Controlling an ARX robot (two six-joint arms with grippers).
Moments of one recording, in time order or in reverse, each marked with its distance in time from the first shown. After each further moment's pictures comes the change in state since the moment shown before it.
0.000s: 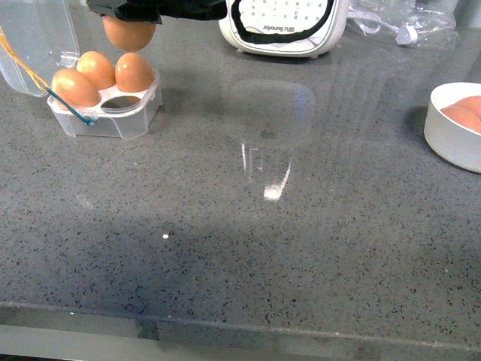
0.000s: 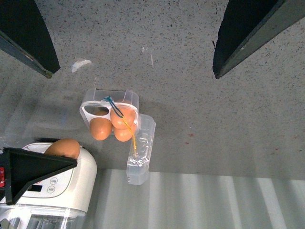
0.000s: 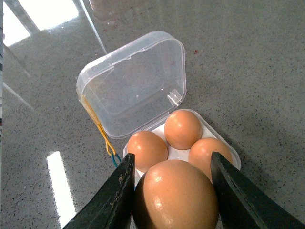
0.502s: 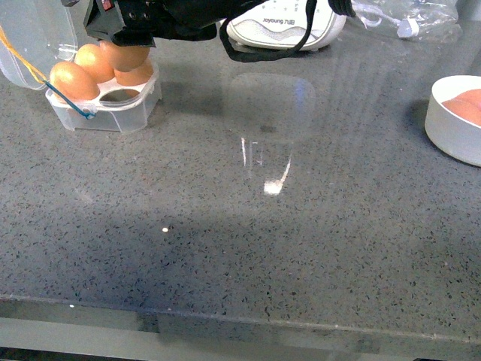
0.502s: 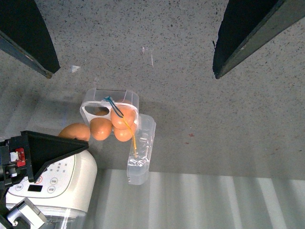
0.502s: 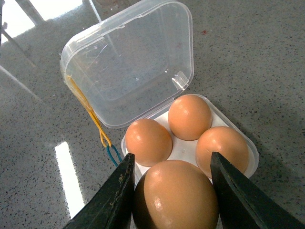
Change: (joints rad) left arm 0.000 0.000 0.000 0.000 0.000 0.000; right arm 0.010 0.076 0.046 -0.025 -0.022 -0.002
